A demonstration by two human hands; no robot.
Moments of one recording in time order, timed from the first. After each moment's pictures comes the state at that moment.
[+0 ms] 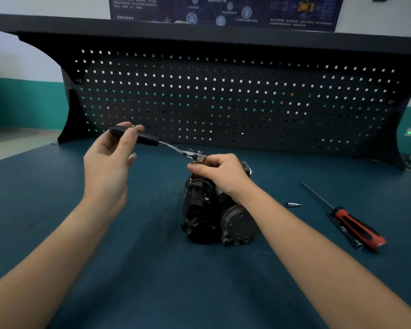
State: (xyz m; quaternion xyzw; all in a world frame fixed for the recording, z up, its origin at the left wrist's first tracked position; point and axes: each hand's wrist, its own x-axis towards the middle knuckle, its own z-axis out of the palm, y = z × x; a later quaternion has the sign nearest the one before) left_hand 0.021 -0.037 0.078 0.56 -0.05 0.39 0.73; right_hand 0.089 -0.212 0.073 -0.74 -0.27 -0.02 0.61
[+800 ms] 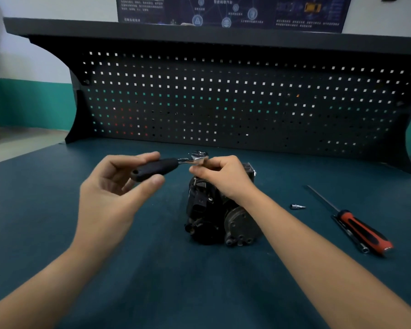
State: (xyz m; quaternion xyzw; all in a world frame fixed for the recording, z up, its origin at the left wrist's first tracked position) left_hand -0.038 -0.058 0.058 0.62 -0.16 0.42 0.64; right_hand 0.091 -0.211 0.069 -0.77 -0.27 -0.05 0.57
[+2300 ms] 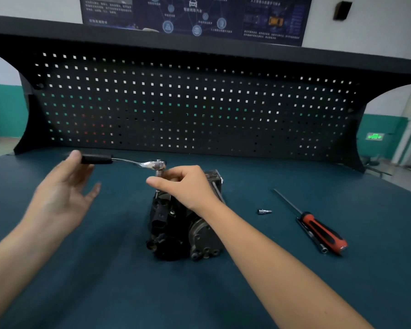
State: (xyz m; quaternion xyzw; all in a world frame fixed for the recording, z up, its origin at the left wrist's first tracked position) left_hand 0.046 -0.010 0.065 0.47 0.04 0.25 0.85; right_hand 0.095 -0.208 0.066 -0.77 -0.26 -0.06 0.58
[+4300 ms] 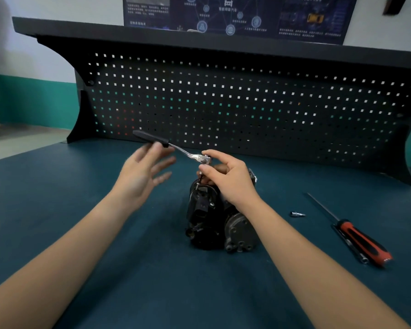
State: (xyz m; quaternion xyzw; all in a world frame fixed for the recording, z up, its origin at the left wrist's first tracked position) left_hand 0.048 -0.036 0.068 0.58 -0.05 0.20 0.79; right_hand 0.087 -0.210 0.070 -0.71 -0.29 -0.07 0.64
